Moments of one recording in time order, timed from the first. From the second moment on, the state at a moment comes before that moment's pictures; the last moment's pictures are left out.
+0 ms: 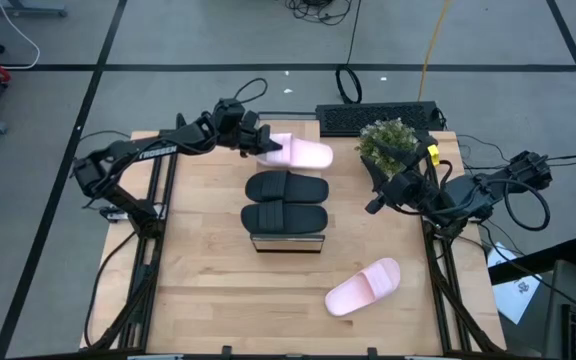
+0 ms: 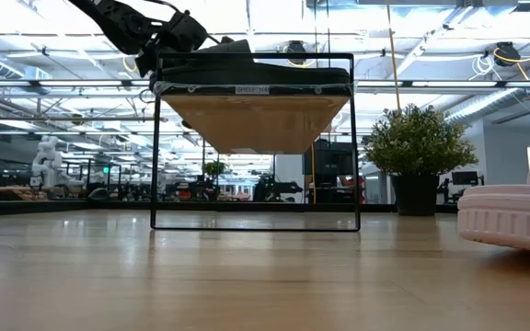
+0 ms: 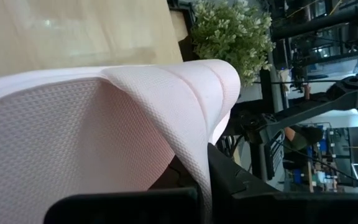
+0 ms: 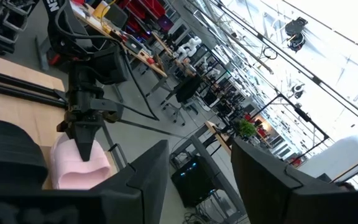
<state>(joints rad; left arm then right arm) 0.62 1.52 1.06 -0.02 0.51 -1.00 0.47 1.13 1.33 -0.18 1.26 -0.77</state>
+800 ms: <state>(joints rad) 0.56 1.48 1.06 -0.15 0.45 -0.96 0.47 1.13 1.33 -0.18 1.26 -0.77</state>
